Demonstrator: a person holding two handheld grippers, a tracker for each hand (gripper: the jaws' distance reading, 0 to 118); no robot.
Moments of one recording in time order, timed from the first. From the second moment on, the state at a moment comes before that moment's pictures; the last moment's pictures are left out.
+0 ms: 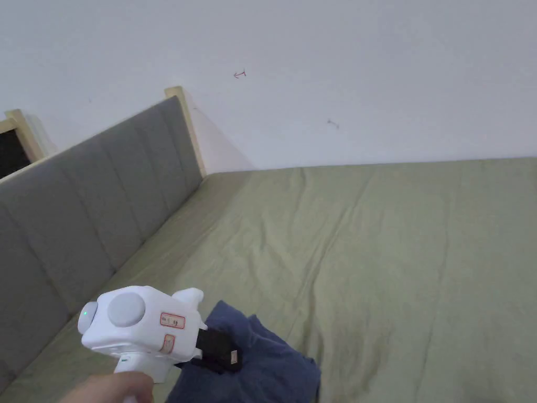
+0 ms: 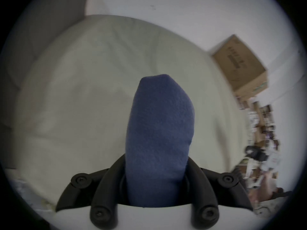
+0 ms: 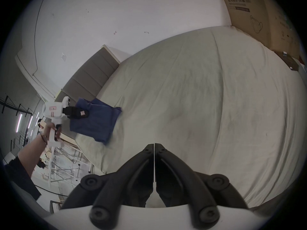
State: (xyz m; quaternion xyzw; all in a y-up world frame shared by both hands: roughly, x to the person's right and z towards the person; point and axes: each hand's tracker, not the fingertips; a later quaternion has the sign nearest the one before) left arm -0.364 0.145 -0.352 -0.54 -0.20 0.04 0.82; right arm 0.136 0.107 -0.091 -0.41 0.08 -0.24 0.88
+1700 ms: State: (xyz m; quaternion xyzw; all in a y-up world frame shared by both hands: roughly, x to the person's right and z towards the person) left arm -0.109 0.225 -0.078 0.00 -0.16 -0.01 0.99; right arm 0.129 0.231 -0.001 0.02 -0.15 -0.02 0.99
